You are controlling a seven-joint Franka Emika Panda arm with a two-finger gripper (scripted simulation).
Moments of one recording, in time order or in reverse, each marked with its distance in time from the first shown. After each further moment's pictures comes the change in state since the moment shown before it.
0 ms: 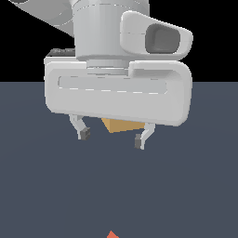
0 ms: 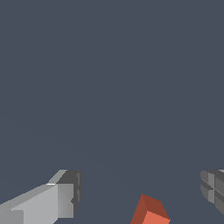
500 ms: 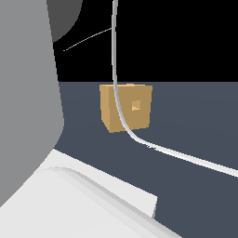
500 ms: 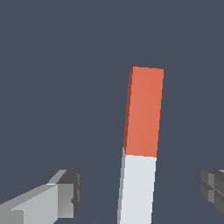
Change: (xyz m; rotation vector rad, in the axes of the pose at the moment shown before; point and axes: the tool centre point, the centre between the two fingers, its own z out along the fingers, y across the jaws) arm -0.168 -0.002 0.033 -0.027 -0.007 0.285
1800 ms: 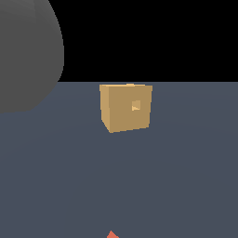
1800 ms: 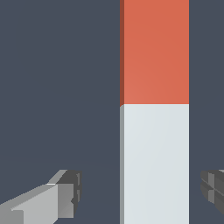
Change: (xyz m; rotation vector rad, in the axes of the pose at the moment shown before) arm -0.047 0.004 0.059 -0.006 0.002 0.084
